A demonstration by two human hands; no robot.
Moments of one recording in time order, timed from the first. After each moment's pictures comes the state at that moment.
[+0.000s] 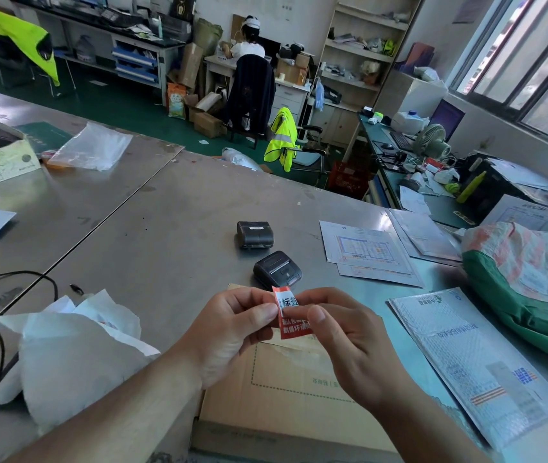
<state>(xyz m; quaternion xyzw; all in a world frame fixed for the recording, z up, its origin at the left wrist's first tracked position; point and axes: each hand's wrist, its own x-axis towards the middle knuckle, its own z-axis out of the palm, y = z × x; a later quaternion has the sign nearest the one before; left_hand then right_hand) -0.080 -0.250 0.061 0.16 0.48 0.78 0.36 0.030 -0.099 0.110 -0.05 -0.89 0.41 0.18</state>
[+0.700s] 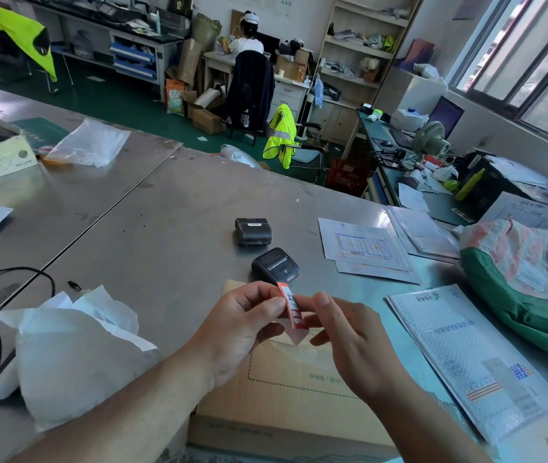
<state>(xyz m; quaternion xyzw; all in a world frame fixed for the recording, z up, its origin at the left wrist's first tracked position) -0.070 -0.235 0.066 0.16 0.49 0.78 0.36 0.030 -0.095 0.104 -0.10 -0.88 0.44 0.14</state>
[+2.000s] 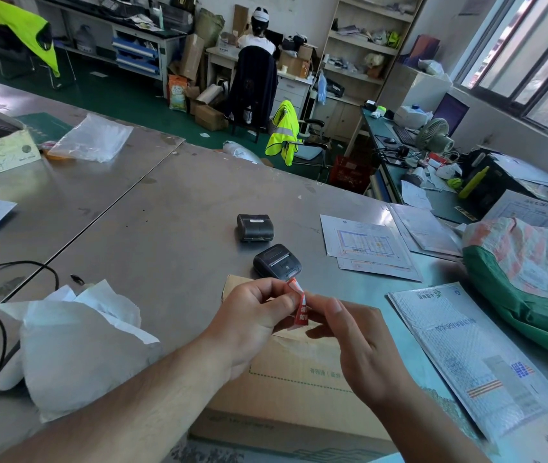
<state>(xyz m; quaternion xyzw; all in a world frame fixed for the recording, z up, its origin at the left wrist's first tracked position) -0.065 -0.220 0.069 0.13 0.55 0.76 0.33 0.037 -0.097 0.103 -0.05 -0.85 0.50 0.16</state>
